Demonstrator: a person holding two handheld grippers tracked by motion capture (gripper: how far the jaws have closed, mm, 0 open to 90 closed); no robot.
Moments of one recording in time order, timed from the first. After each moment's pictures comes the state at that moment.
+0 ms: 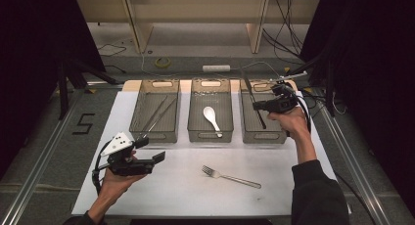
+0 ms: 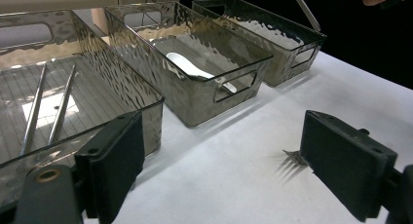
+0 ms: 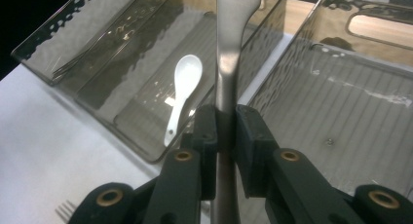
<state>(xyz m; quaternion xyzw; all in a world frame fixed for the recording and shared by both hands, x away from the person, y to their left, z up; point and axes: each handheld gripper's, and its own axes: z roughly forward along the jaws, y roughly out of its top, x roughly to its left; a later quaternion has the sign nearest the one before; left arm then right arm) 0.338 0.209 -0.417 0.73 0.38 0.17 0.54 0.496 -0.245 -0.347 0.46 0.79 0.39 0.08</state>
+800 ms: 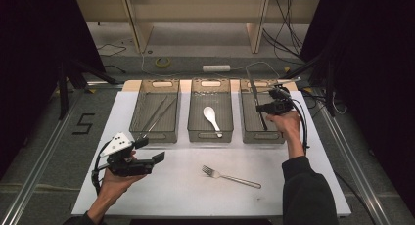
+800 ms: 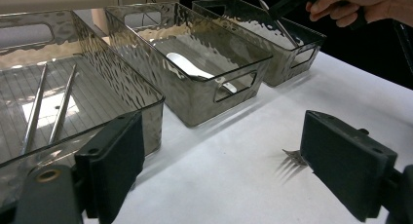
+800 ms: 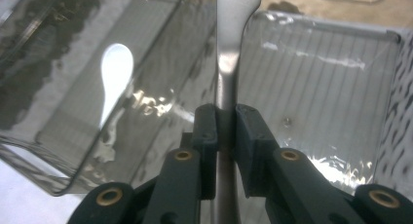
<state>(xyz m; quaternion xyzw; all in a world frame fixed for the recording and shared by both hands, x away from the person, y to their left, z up) 0.337 0.210 -0.416 0.73 0.38 0.17 0.54 0.522 -0.250 -0.391 0.54 0.77 0.33 0.11</state>
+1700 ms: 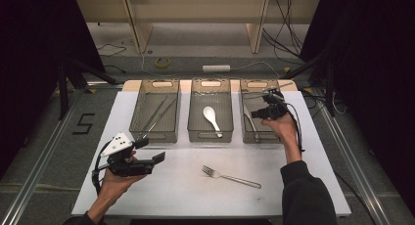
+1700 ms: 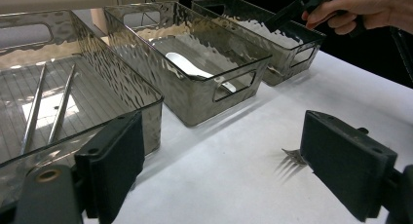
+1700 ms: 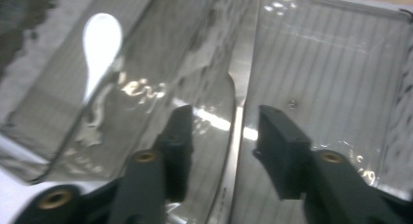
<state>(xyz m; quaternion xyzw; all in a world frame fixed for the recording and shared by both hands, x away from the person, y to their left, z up) 0.336 0.209 -0.417 0.73 0.38 0.17 0.54 0.516 -0.235 -0.400 0.53 0.79 0.30 0.12</state>
